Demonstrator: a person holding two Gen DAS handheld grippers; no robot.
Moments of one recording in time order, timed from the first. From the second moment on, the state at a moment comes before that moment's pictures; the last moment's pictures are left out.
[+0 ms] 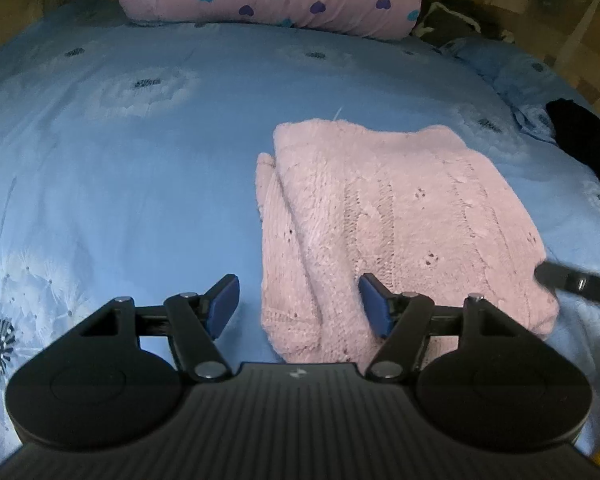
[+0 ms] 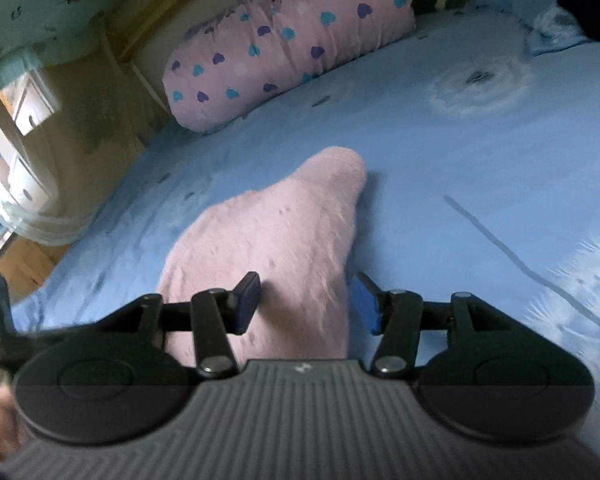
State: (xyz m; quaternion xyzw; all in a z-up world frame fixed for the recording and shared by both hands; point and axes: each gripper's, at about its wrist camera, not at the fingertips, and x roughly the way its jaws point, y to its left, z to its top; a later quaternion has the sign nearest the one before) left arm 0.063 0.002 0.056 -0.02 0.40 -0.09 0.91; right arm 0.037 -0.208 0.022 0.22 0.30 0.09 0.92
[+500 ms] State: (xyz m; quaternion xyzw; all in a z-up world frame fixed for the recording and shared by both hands) left arm 0.018 -0.005 0.065 -0.02 0.38 -0.06 0.92; right arm 0.002 -0.184 0.022 0.16 0.26 0.08 0.95
